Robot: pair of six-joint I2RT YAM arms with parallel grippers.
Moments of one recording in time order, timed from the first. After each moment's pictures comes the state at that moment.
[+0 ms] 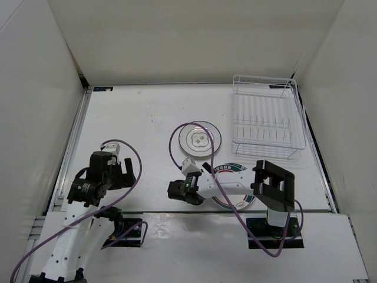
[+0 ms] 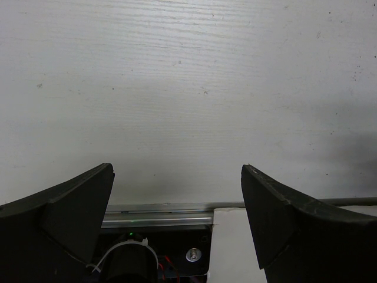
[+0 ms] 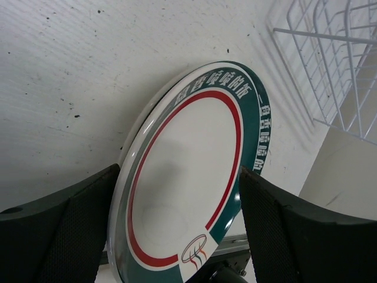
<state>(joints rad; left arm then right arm) -0.20 0.57 0.69 -1.02 -0.04 -0.27 1.39 1.81 1.18 -1.10 0.83 0.70</state>
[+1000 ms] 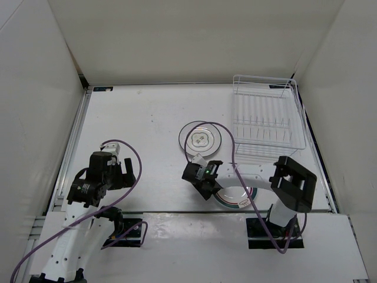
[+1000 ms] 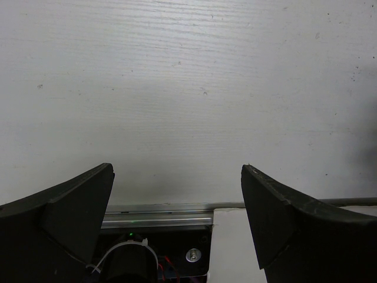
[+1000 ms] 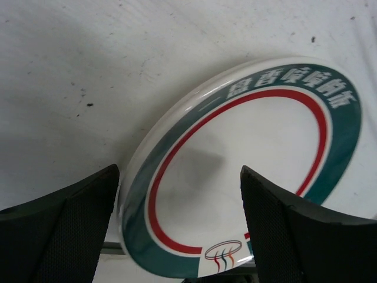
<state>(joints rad) -0.20 0.57 0.69 -1.02 -0.04 -0.27 1.21 1.67 1.00 -0.82 0.48 0.46</state>
